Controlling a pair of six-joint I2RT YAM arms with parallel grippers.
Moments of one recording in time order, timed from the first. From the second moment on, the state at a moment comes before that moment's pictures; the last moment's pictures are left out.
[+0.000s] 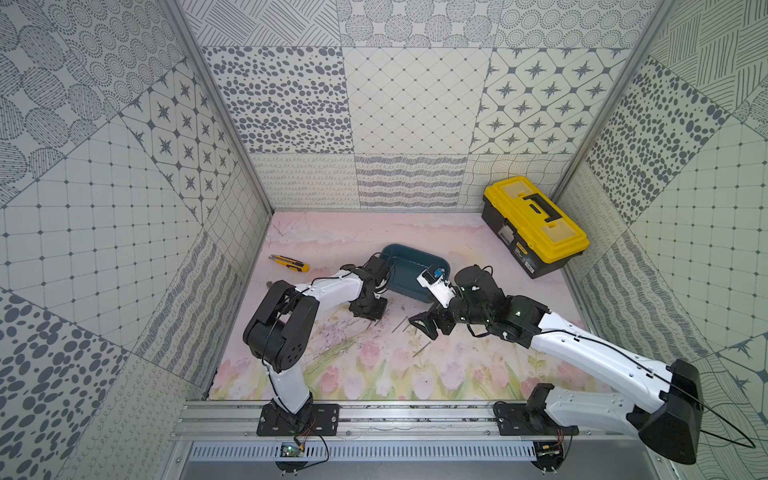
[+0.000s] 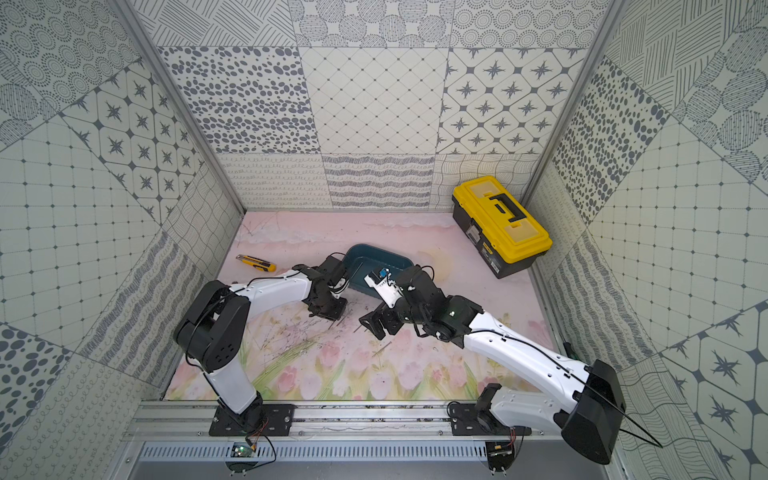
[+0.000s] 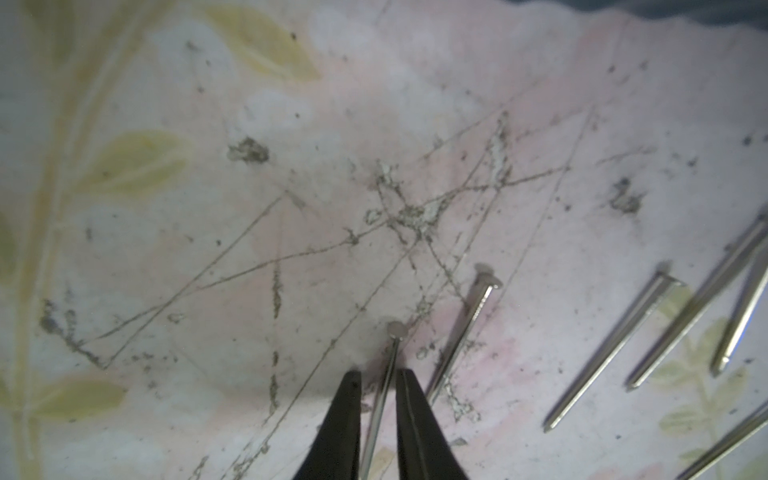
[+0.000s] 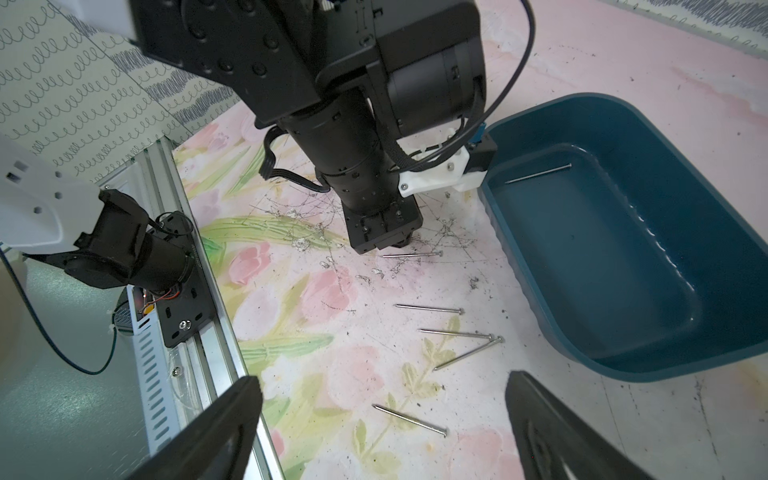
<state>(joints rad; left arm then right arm) -0.50 1.80 1.11 -0.73 0.07 -0.18 0.88 1.16 0.97 -0.45 -0.19 0.09</state>
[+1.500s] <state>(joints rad) -0.50 1.66 1.19 -0.82 0.02 -0.18 0.88 1.13 0.94 -0.44 -0.14 0.08</state>
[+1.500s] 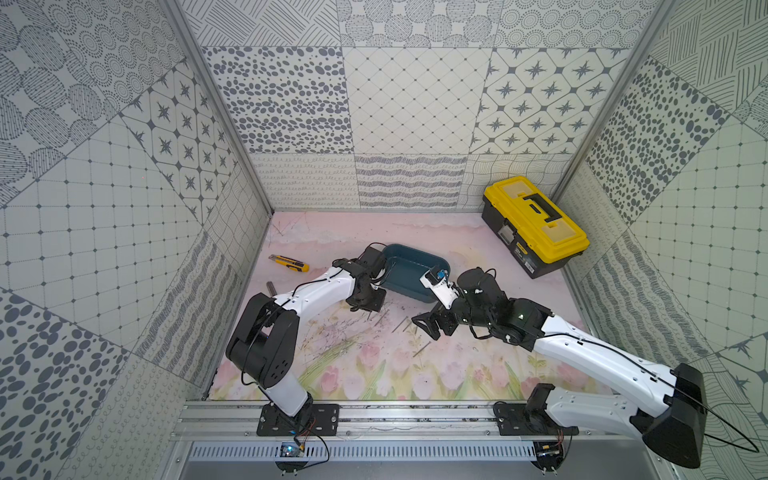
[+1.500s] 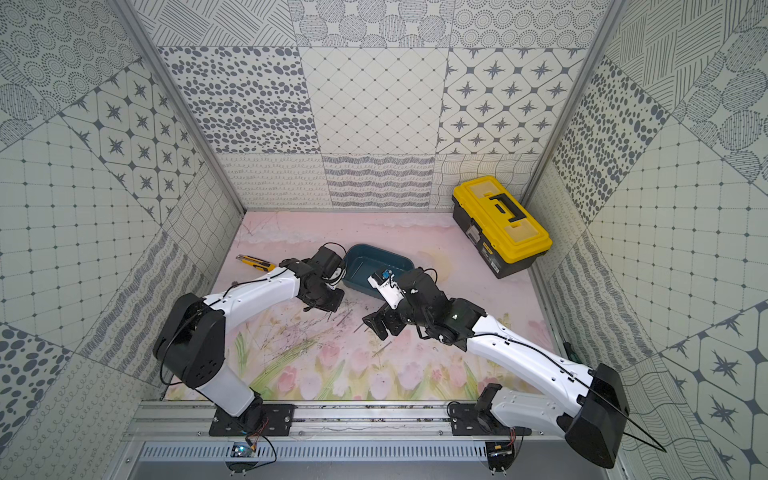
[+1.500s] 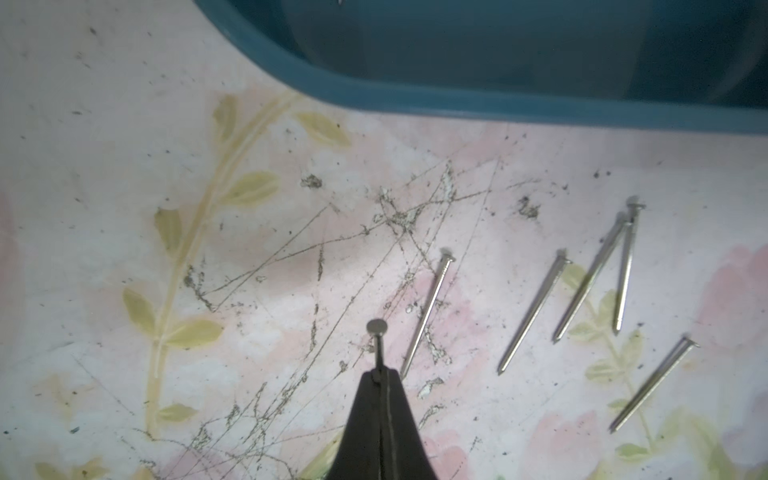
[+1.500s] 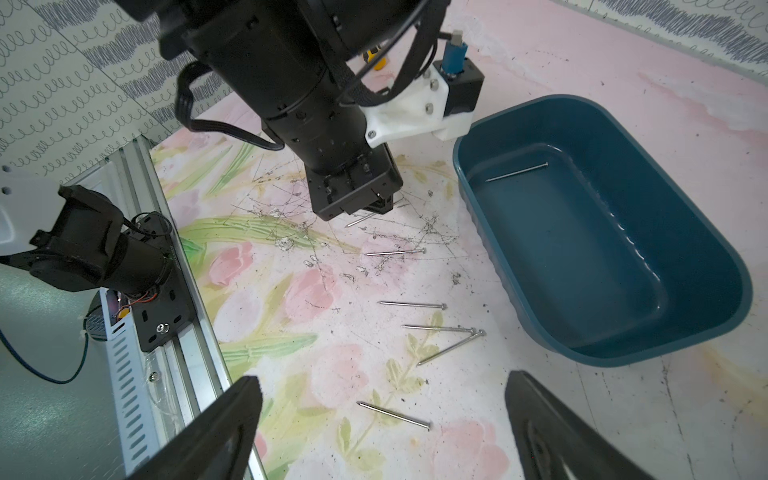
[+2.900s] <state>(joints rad) -0.55 2.13 1.97 -1.05 -0.02 -0.13 0.76 1.08 0.90 -0.43 -0.13 0.08</state>
